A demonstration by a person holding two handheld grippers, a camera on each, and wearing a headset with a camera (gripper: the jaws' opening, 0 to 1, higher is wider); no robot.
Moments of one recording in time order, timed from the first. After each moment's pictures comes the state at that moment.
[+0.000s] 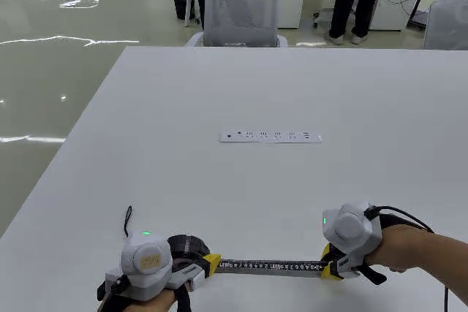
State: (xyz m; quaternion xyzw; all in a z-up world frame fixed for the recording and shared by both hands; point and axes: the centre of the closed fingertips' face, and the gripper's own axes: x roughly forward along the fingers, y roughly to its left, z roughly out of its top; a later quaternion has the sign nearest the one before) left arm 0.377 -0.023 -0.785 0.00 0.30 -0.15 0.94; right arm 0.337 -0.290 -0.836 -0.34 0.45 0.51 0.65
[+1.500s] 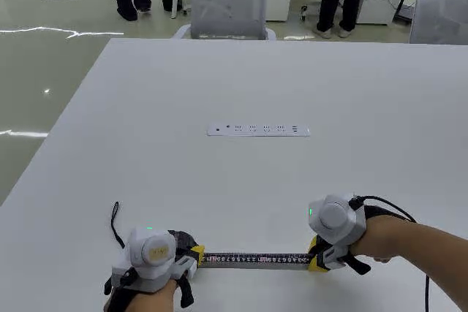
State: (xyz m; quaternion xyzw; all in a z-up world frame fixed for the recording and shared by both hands) left arm 0.383 -0.033 -0.803 0.02 0.32 -0.13 0.94; right arm 0.335 -0.287 -0.838 -0.33 0.46 0.50 0.66
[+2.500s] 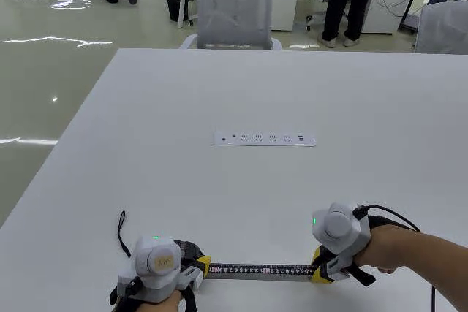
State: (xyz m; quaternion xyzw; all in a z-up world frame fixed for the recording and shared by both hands) left arm 0.382 -0.031 -0.804 0.01 0.32 -0.13 0.94; right arm 0.337 -0.278 -0.839 -0.32 0.46 0.51 0.65
